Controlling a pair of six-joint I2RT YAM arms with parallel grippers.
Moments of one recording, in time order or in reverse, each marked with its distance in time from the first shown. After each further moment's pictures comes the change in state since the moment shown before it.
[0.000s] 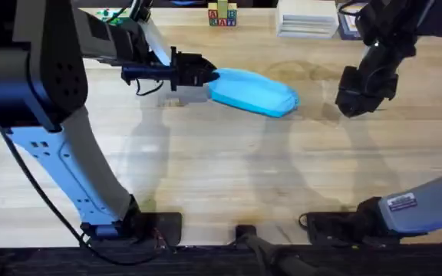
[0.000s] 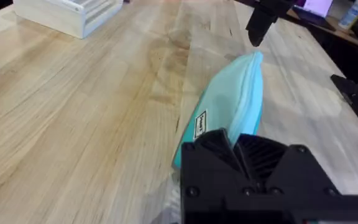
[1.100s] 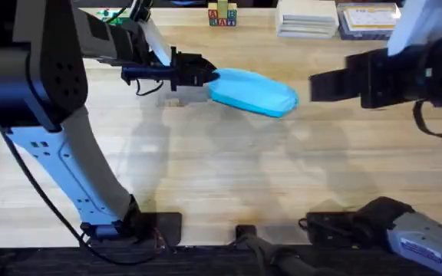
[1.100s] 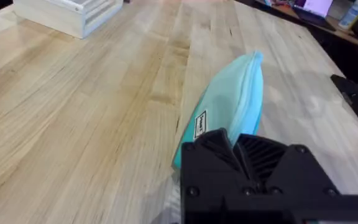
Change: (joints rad) left arm 0.000 0.000 0.000 0.000 0.000 0.000; right arm 0.490 -0.706 -0.003 -0.042 -0.079 -0.182
